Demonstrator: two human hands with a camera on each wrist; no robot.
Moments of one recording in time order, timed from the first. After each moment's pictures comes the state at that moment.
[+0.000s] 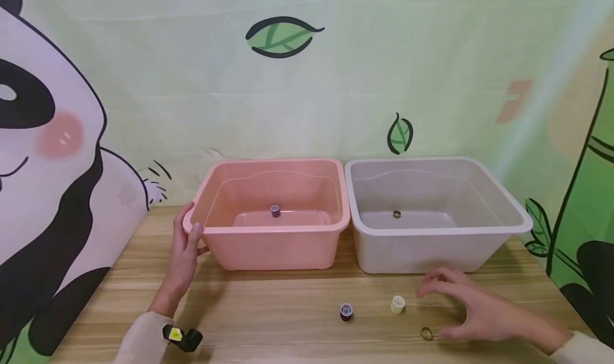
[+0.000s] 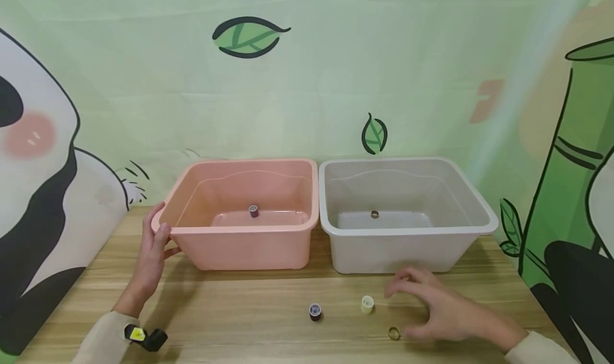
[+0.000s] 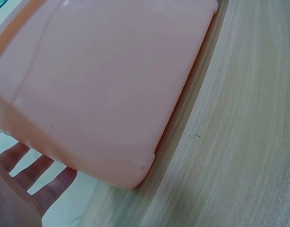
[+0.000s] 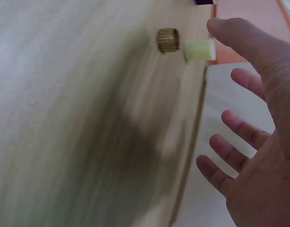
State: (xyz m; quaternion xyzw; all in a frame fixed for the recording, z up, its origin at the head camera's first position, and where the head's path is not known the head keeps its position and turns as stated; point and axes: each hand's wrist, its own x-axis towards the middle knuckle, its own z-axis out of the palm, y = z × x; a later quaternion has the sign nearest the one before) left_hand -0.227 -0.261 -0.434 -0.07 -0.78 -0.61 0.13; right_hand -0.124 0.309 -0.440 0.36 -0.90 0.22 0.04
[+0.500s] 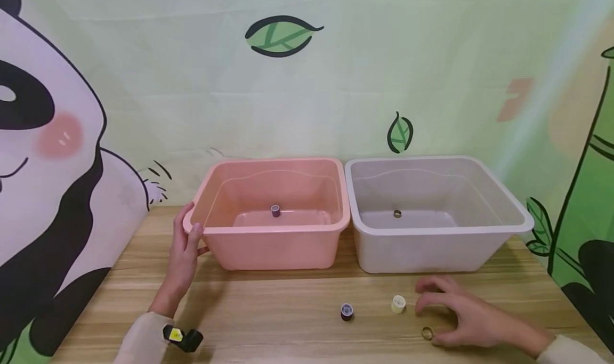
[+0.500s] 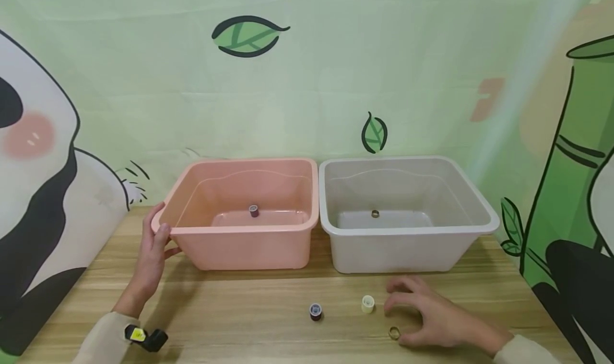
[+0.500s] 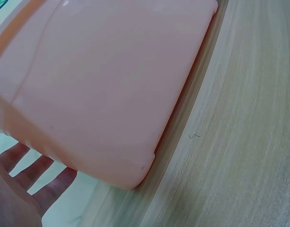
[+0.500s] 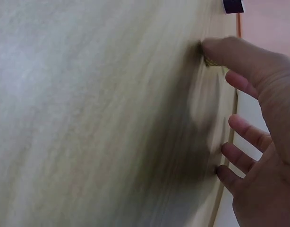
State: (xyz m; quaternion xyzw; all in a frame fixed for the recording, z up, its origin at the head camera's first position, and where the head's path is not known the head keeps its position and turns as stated) left_hand -0.226 -0.261 -0.433 -0.06 -0.78 -0.61 0.12; right_hand -0.126 0.302 -0.471 0.37 -0.90 0.22 0.05
